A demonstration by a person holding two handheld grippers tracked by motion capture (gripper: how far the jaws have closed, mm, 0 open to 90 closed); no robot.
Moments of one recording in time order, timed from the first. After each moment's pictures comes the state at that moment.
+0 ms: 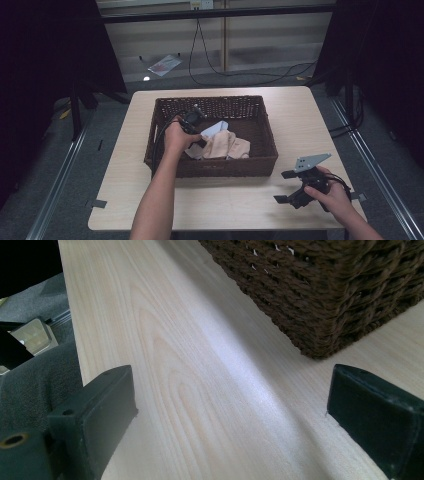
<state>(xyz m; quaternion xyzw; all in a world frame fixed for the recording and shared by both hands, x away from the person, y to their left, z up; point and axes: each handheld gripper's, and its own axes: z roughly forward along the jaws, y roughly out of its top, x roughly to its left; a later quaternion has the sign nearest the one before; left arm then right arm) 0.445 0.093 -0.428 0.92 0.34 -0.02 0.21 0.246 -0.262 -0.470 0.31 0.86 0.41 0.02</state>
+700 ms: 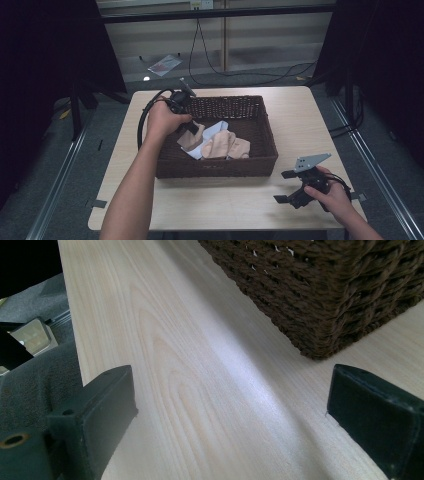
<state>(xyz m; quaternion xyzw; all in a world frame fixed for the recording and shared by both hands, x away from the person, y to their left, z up) 0.432 0.112 -0.325 0.90 0.38 -0.07 0.21 0.246 -0.262 -0.470 0.31 0.86 0.41 0.02</state>
